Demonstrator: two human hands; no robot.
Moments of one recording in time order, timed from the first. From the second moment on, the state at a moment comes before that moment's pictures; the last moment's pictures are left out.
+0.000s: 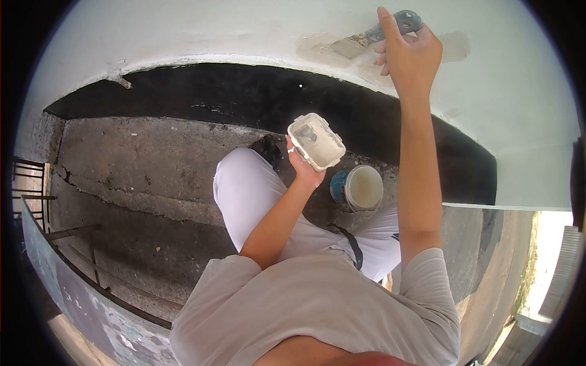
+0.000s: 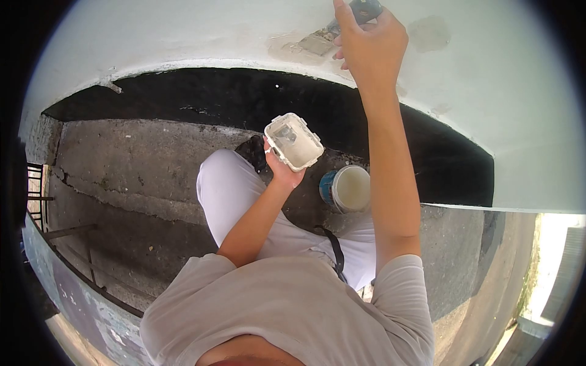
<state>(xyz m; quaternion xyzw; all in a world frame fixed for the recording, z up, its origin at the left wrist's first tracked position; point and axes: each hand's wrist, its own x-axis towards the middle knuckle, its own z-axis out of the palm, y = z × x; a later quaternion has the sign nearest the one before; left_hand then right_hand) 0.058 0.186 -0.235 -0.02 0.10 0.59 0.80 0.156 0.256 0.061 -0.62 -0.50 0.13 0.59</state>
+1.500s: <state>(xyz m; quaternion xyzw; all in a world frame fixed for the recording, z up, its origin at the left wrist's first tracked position) 0.076 0.180 -0.234 0.02 0.05 0.57 0.82 0.134 0.264 0.013 -0.53 -0.68 -0.10 0.49</state>
